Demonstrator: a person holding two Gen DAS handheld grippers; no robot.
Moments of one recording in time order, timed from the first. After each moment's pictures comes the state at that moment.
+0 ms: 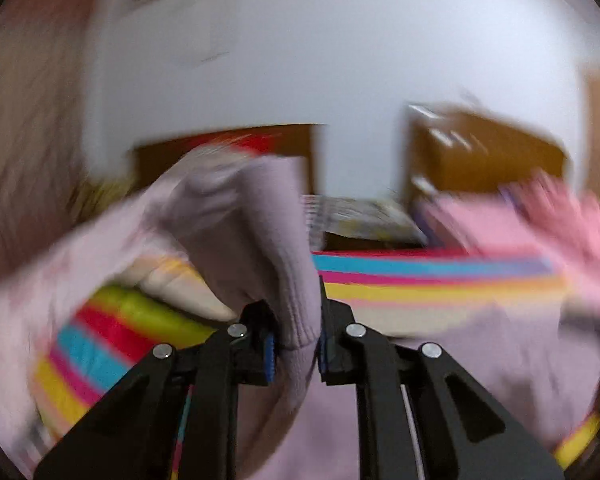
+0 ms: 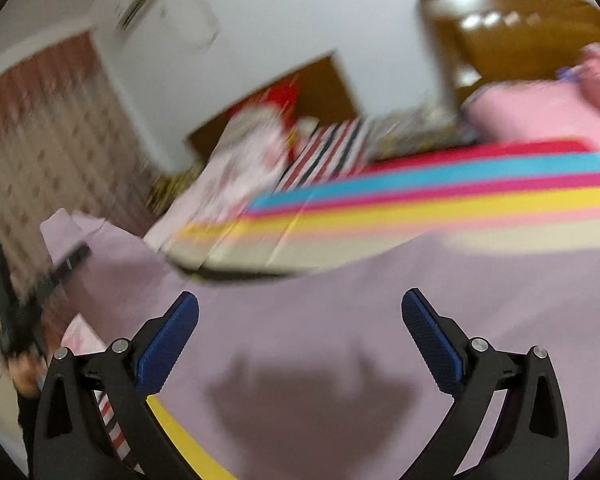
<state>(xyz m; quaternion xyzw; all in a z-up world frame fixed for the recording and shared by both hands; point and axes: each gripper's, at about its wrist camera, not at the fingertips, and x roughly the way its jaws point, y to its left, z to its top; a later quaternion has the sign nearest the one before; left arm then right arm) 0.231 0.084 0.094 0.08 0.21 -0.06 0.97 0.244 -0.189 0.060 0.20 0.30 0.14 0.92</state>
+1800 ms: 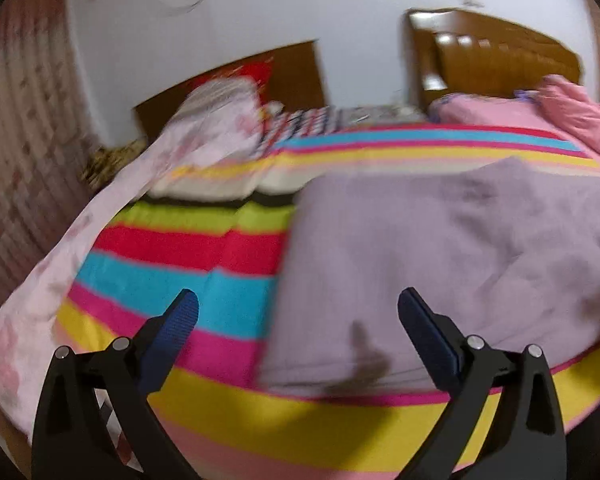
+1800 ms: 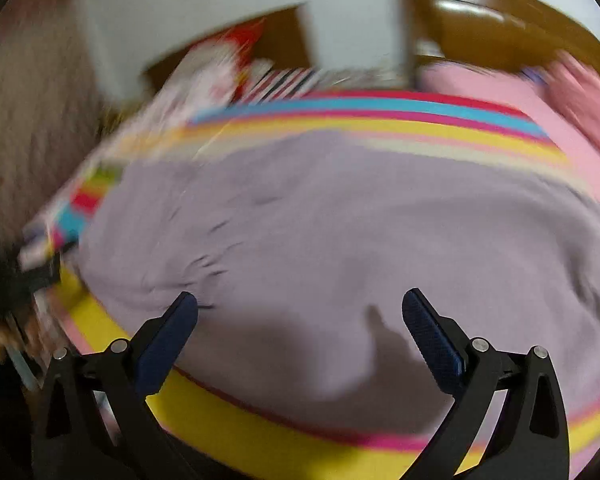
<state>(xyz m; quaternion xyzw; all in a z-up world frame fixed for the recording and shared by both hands) 0.190 0.095 0.002 0.12 0.32 -0.01 0.94 0.167 -0.247 0.009 0.14 0.40 0.06 0.90</state>
